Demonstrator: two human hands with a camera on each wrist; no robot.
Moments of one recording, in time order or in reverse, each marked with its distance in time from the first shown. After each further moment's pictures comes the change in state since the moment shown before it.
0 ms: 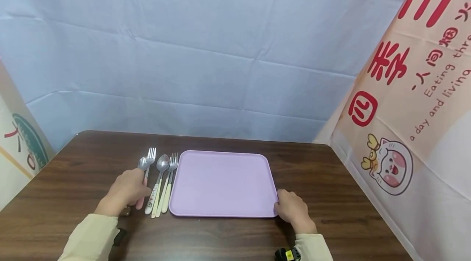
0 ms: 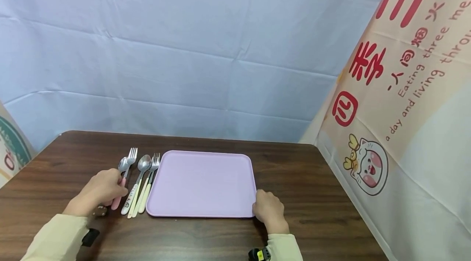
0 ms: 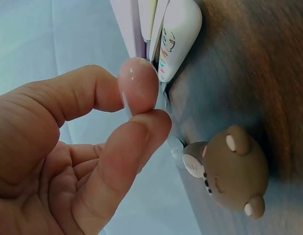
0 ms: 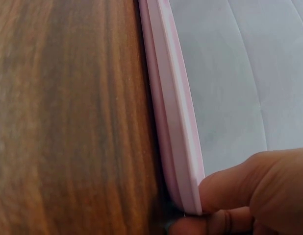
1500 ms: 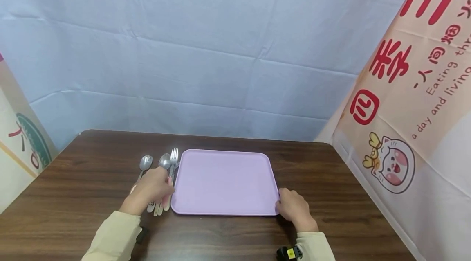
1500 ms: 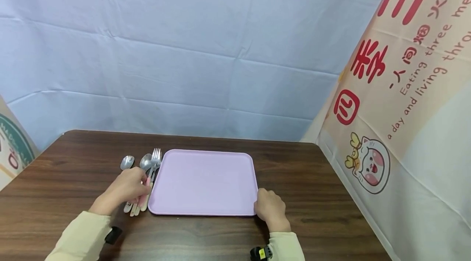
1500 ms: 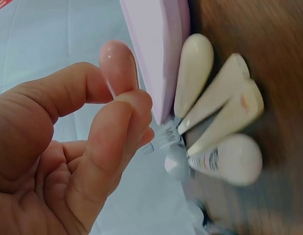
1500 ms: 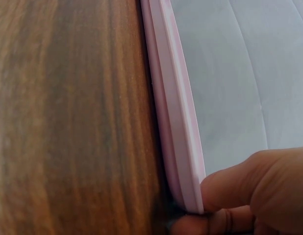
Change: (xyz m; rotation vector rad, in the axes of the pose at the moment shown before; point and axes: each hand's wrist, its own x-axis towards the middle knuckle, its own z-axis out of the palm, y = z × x) left_hand 0.012 0.039 0.023 -0.056 0.060 0.080; right_hand 0.001 0.003 0.003 0.016 0.007 0.003
